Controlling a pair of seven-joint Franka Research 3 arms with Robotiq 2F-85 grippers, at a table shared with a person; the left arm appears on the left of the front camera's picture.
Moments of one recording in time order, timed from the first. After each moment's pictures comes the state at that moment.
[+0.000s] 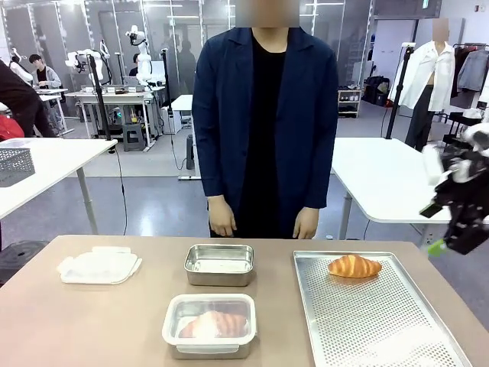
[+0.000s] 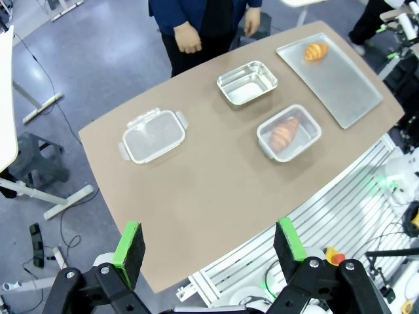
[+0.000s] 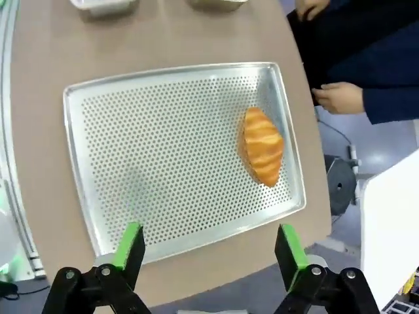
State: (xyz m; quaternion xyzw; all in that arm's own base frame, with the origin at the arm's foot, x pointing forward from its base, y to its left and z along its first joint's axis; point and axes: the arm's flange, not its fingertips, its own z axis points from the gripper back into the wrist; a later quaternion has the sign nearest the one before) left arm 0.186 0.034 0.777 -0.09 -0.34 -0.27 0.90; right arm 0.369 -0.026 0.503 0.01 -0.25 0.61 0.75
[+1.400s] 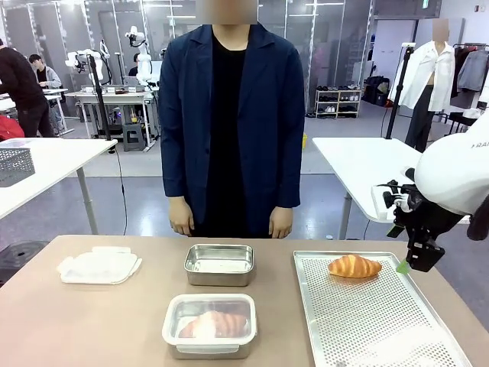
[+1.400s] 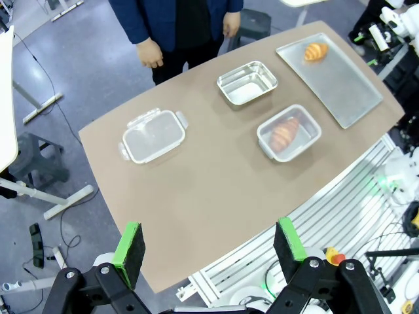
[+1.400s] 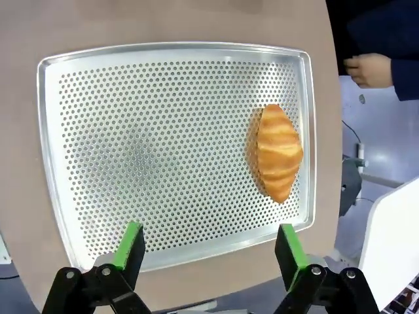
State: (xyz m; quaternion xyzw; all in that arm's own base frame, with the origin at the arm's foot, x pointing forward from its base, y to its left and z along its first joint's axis) left arm 0.186 0.034 0.777 -0.09 -0.34 -0.27 0.90; right arm 0.408 0.011 0.449 -0.03 -0.19 0.65 0.73
